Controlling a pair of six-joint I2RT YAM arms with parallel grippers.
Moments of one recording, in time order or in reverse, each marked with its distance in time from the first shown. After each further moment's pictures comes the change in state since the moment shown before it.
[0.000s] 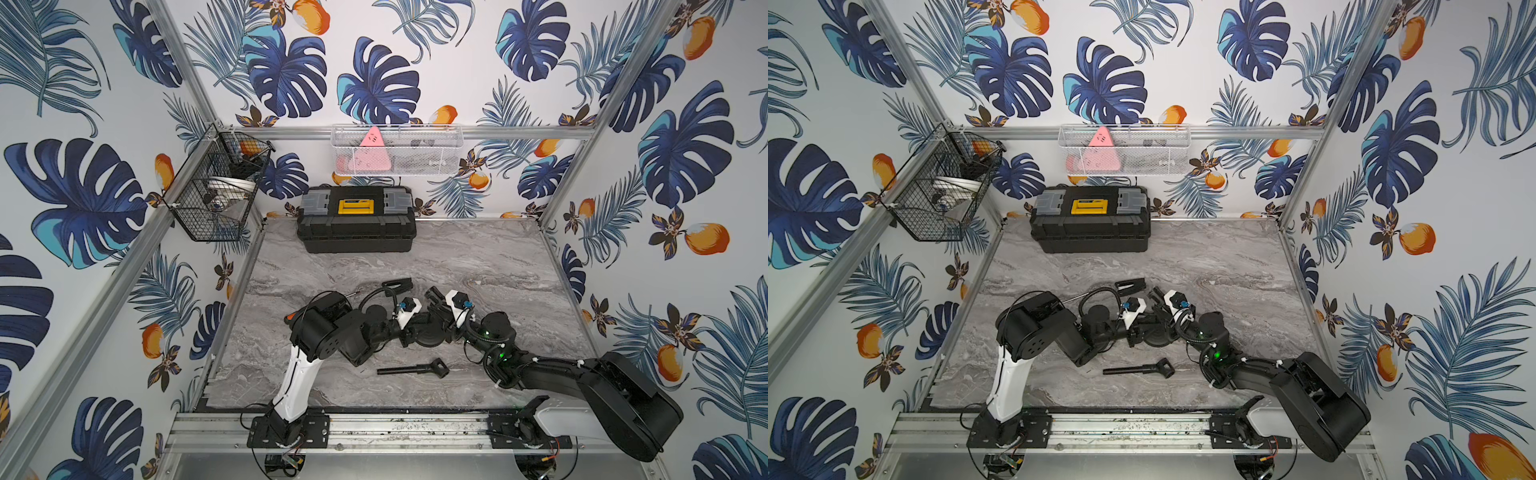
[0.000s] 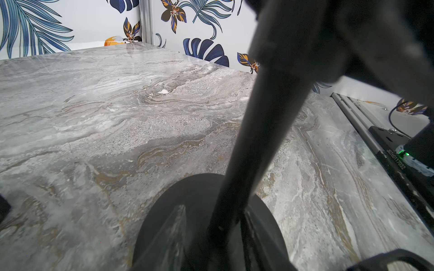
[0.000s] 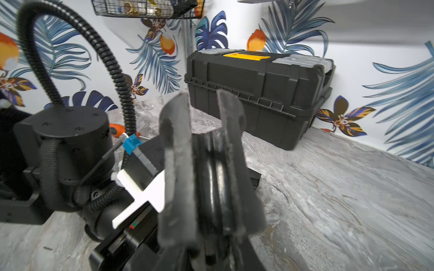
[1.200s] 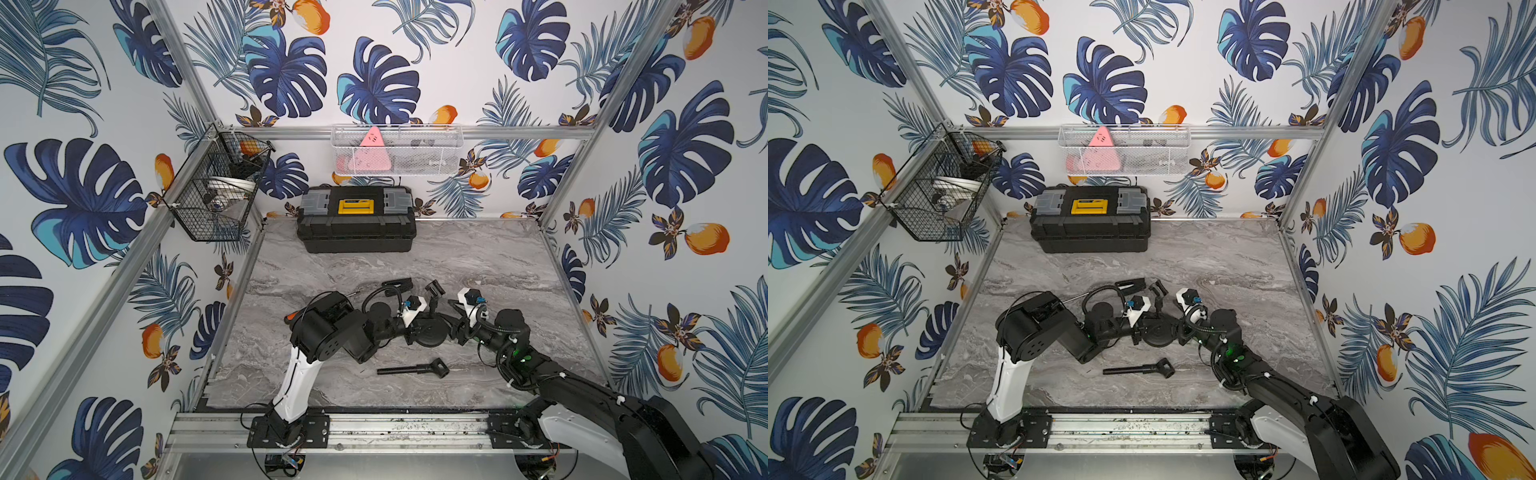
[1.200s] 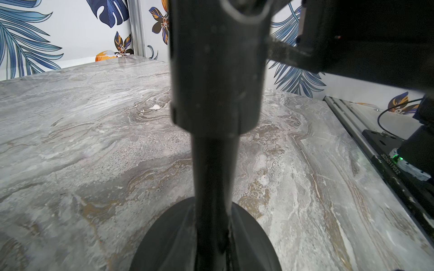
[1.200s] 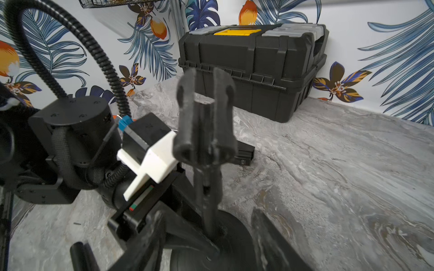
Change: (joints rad) left arm -0.019 -0.010 0.043 -0.023 0.010 0.026; right arm -0.179 -0.283 0.027 -0.430 -0.219 0.043
